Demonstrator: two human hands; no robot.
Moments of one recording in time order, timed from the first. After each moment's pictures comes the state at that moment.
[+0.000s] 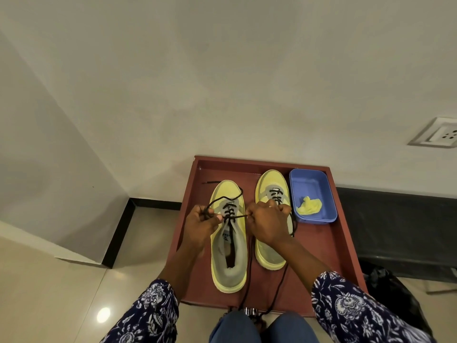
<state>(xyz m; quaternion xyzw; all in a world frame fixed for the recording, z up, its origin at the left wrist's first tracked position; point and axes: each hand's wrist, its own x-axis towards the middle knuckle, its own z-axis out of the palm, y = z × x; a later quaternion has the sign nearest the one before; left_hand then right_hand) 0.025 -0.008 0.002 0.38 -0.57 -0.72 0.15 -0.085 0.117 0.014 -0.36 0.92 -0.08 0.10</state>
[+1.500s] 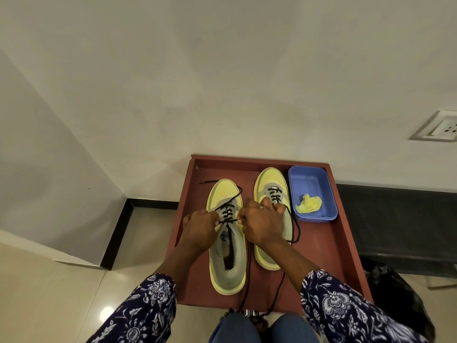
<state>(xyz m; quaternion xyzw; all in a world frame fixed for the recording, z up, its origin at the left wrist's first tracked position) 0.013 -0.023 -0.010 0.24 -0.95 -0.21 -0.05 -0.080 0.106 0.007 -0.35 0.93 -0.06 0.10</state>
